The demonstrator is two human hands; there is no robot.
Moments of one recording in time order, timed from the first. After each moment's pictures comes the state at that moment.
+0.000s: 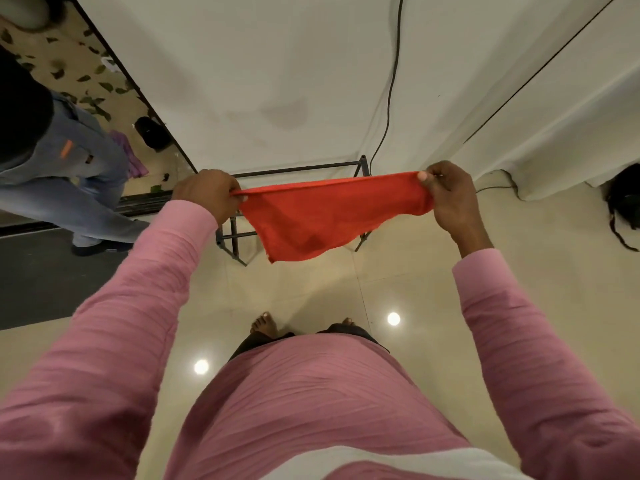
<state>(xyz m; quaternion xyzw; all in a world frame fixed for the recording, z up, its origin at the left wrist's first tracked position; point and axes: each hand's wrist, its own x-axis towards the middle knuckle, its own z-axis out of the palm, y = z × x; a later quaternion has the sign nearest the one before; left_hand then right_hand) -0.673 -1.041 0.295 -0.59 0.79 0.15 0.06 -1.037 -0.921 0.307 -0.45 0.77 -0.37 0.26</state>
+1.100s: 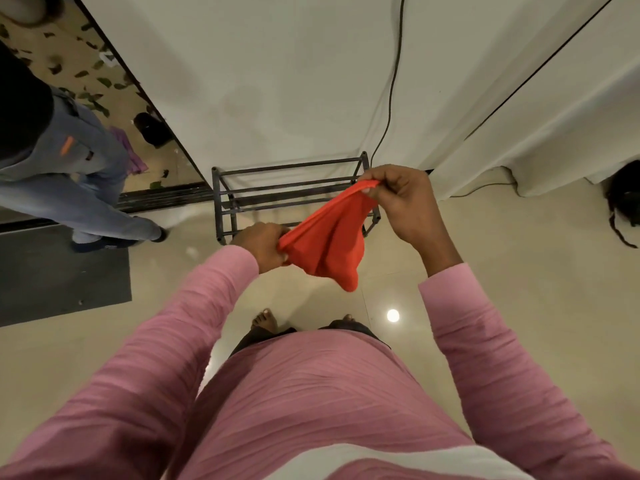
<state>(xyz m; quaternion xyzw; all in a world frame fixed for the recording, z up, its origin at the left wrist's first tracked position) -0.710 -0.969 0.255 -0.49 0.79 0.36 0.11 -0.948 -0.918 0.344 -0.53 0.63 -0.43 0.37</state>
